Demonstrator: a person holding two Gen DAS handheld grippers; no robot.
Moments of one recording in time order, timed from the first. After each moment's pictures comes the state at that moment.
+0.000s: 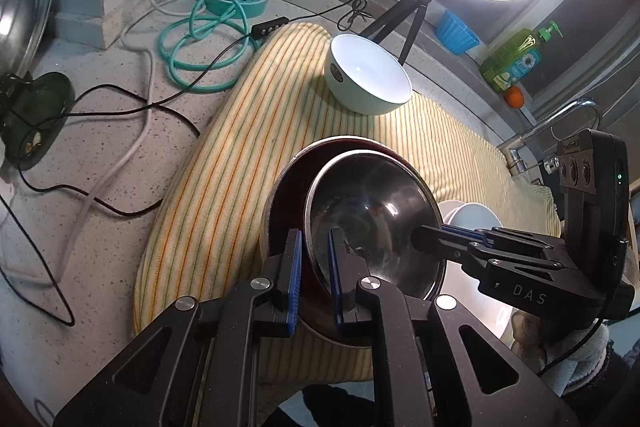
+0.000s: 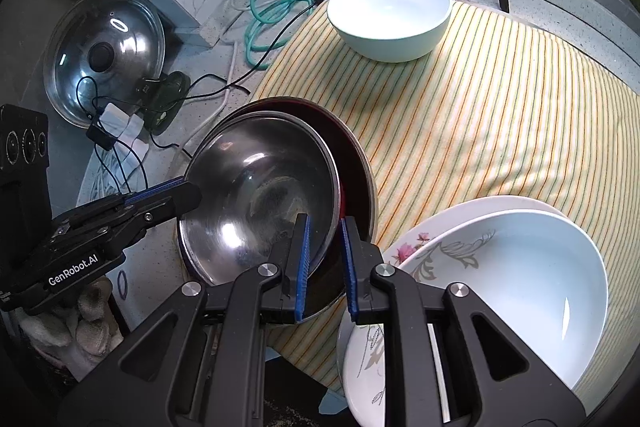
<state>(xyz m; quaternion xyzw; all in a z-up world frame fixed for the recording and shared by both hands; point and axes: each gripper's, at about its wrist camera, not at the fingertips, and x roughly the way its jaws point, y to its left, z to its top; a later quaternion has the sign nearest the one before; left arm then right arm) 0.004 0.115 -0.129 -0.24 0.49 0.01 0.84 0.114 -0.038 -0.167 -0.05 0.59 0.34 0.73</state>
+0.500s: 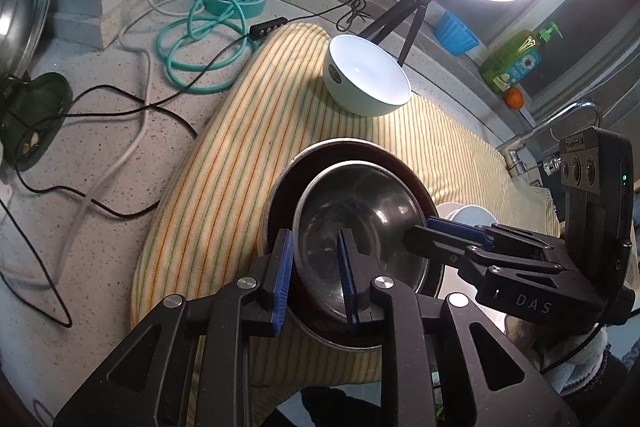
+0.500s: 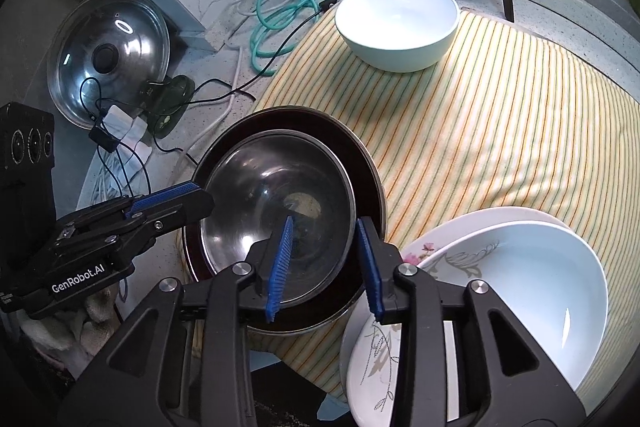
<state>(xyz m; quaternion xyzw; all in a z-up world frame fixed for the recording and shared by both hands) 0.006 0.115 -0.129 -0.24 0.49 0.01 0.84 0.114 -0.035 -0.165 -0.05 0.57 0.35 0.74</state>
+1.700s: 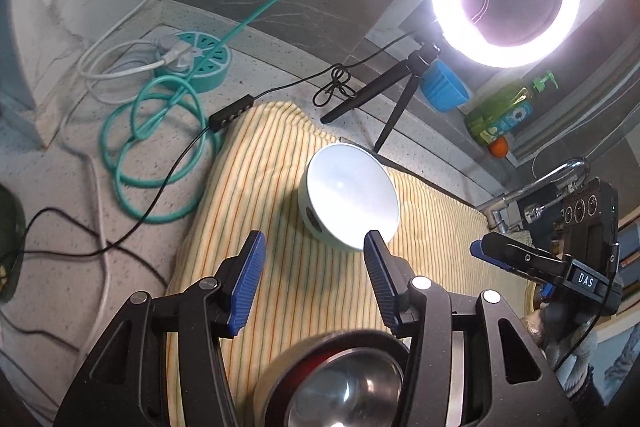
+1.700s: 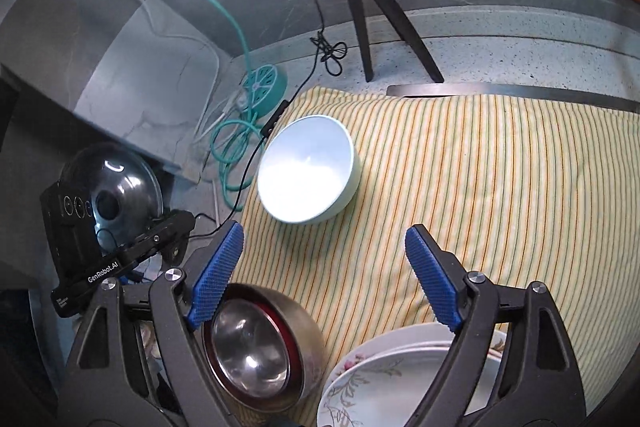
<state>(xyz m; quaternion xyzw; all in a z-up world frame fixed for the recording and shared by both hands) 0.125 0.160 -0.112 -0.26 0.46 -0.04 0.85 0.234 -0.093 -0.128 0.12 0.55 0.29 0.78</state>
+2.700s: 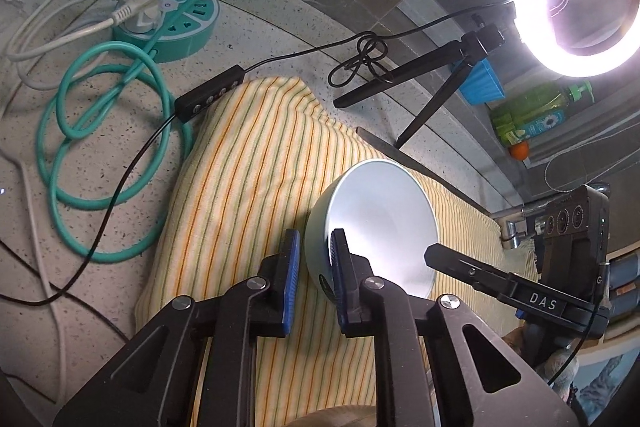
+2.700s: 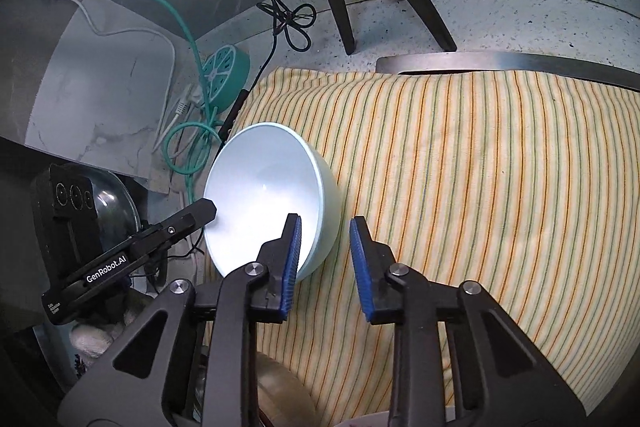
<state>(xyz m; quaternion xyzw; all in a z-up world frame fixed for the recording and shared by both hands) 0.201 0.167 -0.168 -0.29 0.51 -0.05 0.81 0.298 -0.051 -0.202 0.13 0.61 0.27 0.74</state>
